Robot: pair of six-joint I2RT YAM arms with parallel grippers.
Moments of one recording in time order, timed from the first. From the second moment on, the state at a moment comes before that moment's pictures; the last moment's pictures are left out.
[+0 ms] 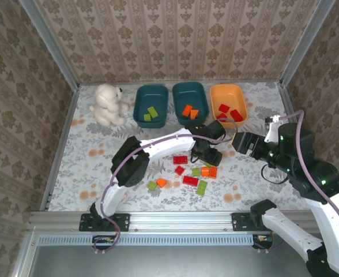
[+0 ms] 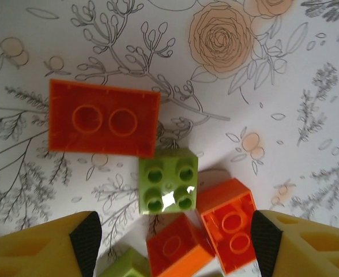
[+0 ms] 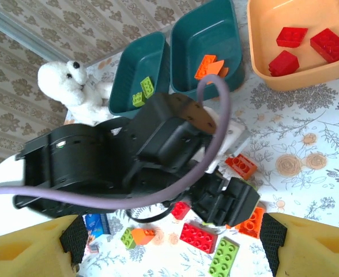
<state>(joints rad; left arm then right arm) -1.08 2.21 1.86 -0.90 0.09 -0.47 0.35 0.74 1.28 -1.10 -0.10 0.61</state>
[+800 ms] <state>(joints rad) -1.09 2.40 2.05 -1.04 0.01 -0.46 0.35 0.73 1.29 -1.15 -0.14 0.61</state>
